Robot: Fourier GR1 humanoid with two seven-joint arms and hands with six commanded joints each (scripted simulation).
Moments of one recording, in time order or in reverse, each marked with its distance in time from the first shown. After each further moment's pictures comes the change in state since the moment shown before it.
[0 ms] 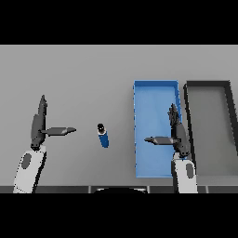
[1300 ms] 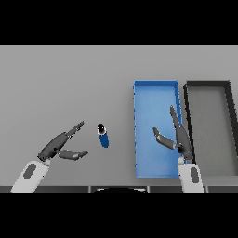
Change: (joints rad) left arm 0.088 0.168 -0.262 -0.130 -0.064 -0.477 -0.083; right arm 0.058 -0.136 0.092 -0.109 0.190 0.026 -0.068
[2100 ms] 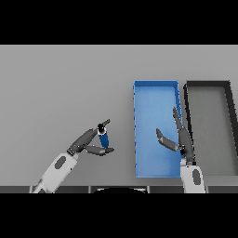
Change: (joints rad) left arm -0.176 -0.292 -0.119 0.255 -0.169 0.084 -0.007; right arm 0.029 -0.006 -0.016 -0.008 -0.021 0.008 -0.020
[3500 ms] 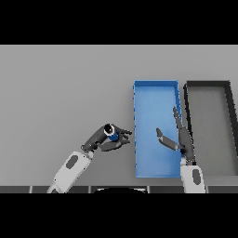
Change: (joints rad) left arm -0.031 -0.192 0.025 -0.168 0.060 -0.019 -0.079; right arm -0.008 -0.005 0.000 0.003 0.018 -0.008 0.014
